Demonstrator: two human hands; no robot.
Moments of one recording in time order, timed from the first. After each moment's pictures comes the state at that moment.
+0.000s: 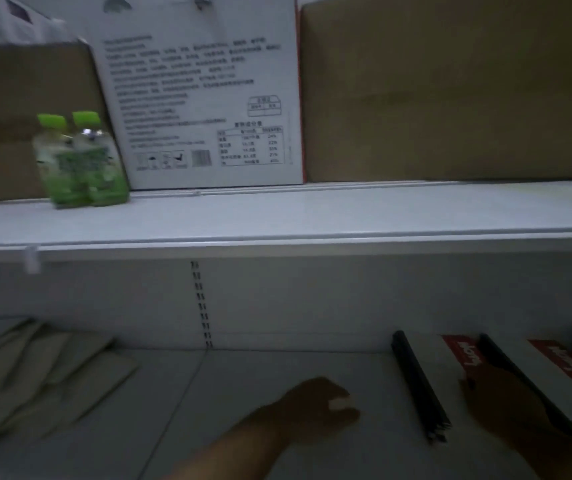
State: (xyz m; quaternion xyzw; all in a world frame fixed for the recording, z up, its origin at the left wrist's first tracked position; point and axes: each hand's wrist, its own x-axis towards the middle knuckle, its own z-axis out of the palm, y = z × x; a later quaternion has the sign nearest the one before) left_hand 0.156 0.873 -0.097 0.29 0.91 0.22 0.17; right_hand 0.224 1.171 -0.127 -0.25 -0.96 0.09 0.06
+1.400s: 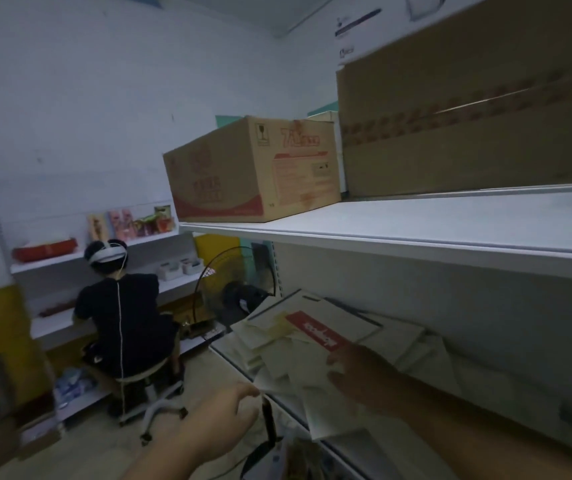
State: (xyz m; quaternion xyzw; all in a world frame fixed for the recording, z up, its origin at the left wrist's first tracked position) left_hand 0.132 0.141 -0.053 -0.17 0.97 0.18 0.03; right_hand -0.025 0.337 -0.070 0.38 -0.90 0.20 0.00
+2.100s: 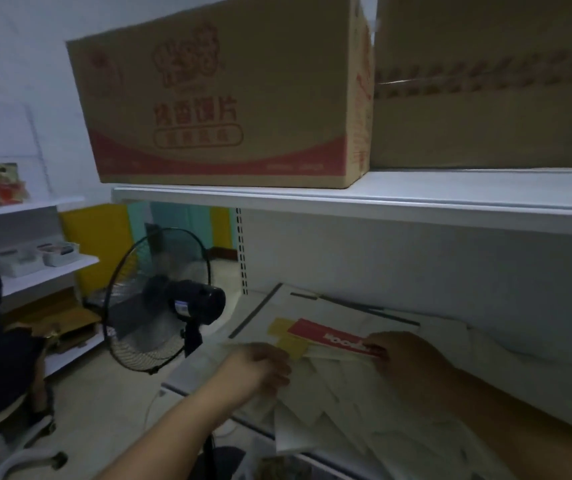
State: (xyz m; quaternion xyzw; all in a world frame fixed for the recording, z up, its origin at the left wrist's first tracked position) left_hand -0.042 -0.010 -0.082 -0.05 0.80 0.60 0.06; right_hand -0.089 0.248 -0.086 0.18 -0.97 0.15 0.07
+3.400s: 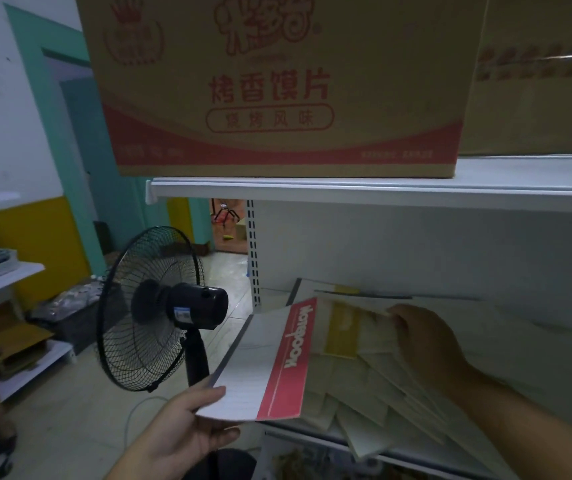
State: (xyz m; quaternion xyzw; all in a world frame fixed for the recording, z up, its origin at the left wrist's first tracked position) left_hand -0.030 -0.173 -0.109 -0.09 0.51 0.83 0.20; right_hand -0.101 0.167 -0.102 0.04 -0.93 0.18 0.33
